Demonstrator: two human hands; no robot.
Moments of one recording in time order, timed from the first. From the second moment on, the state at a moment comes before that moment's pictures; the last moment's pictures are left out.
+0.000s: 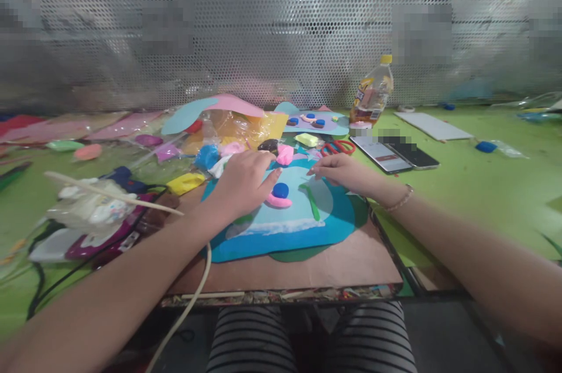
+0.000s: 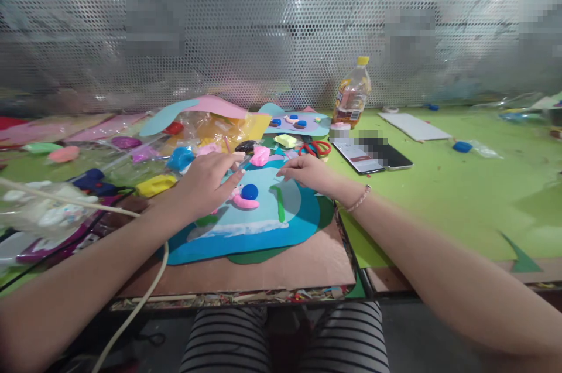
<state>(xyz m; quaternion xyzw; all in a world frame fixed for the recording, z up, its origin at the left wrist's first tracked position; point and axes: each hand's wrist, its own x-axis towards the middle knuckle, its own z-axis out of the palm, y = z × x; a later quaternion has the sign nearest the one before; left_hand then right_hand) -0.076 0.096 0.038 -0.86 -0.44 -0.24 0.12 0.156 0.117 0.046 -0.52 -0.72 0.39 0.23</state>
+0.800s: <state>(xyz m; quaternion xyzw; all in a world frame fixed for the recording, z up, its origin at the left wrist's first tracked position) -0.075 0.095 0.037 -0.86 -0.43 -0.24 0.13 0.161 0.133 0.030 -0.44 -0.84 0.26 0.20</state>
